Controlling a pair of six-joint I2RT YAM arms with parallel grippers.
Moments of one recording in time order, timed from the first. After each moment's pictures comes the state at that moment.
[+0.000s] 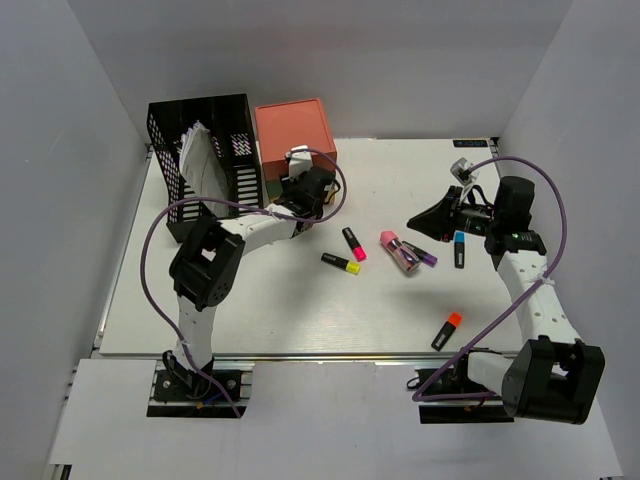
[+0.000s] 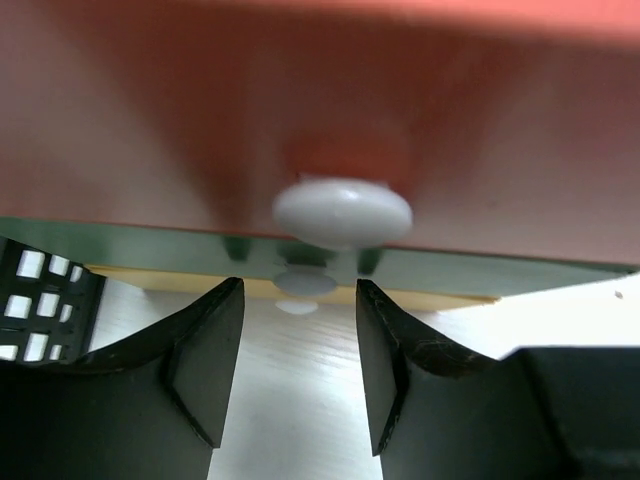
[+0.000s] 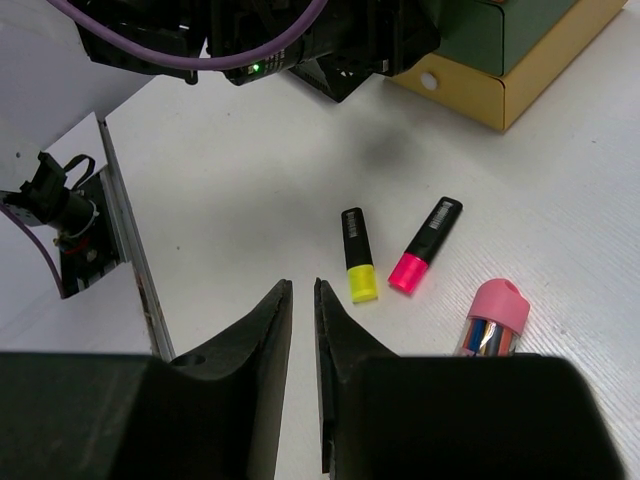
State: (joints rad) left arm -0.65 2.03 1.42 0.04 -0.75 -0.52; right arm -0.07 1.15 0.88 -0.19 -1.19 -0.06
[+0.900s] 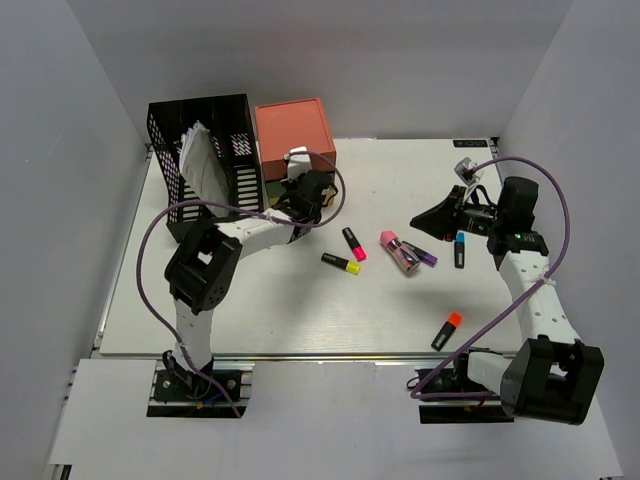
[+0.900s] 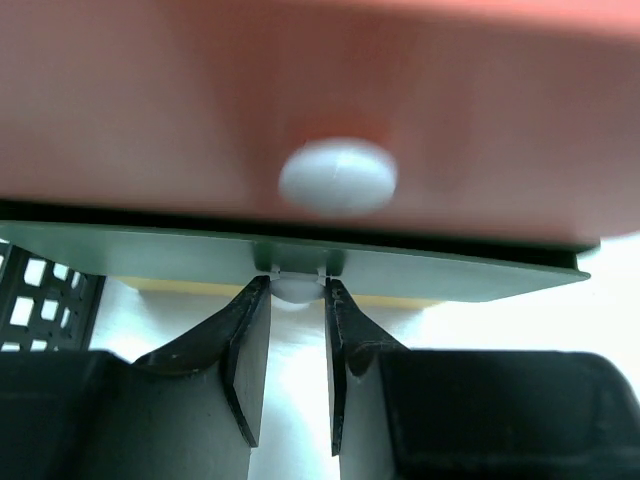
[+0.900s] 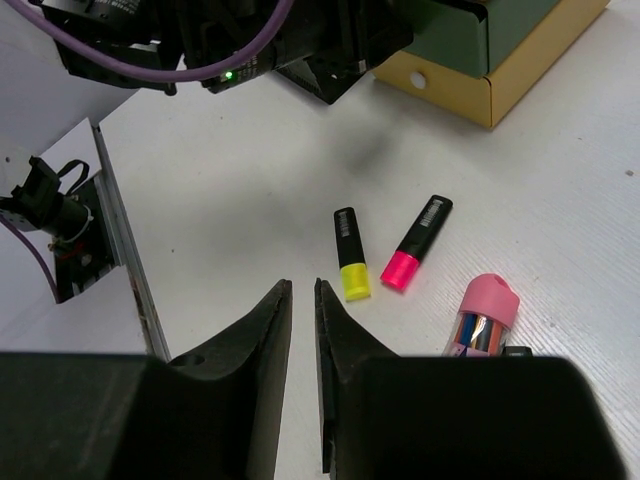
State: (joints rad) left arm -0.66 2.00 1.36 0.13 -0.77 -0.49; right arm -0.10 1.15 0.88 -0.19 -1.20 -0.06
